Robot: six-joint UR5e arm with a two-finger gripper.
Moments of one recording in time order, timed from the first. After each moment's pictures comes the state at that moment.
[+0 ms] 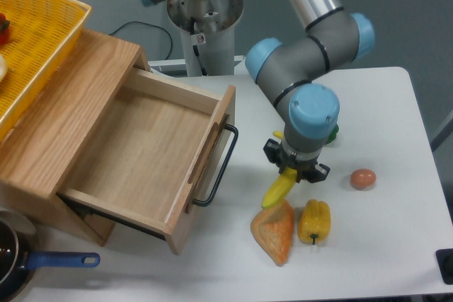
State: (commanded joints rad) arm 2.60 -1.95 -1.49 -1.24 1.60 1.14
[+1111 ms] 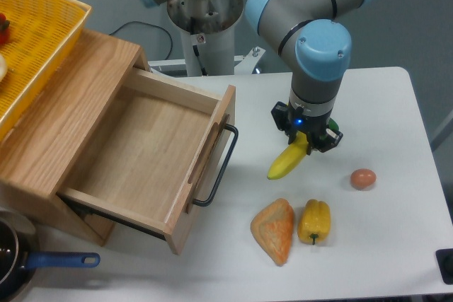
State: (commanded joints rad) arm 2.64 -1.87 -1.50 -1.33 1.59 1.19
